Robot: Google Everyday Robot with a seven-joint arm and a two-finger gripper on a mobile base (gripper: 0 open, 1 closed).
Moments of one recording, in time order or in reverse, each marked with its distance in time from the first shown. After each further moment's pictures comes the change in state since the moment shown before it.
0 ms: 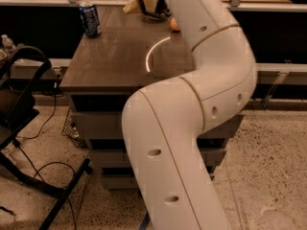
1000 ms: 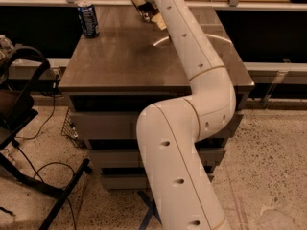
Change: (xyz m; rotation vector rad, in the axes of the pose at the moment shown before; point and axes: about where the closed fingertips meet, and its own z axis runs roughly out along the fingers) arm -0.051 -0.079 0.105 0.228 -0.498 0.564
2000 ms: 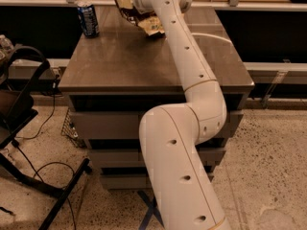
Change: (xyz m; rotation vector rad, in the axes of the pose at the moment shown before) arm -0.023 0.048 0.031 -0.181 -0.258 0.226
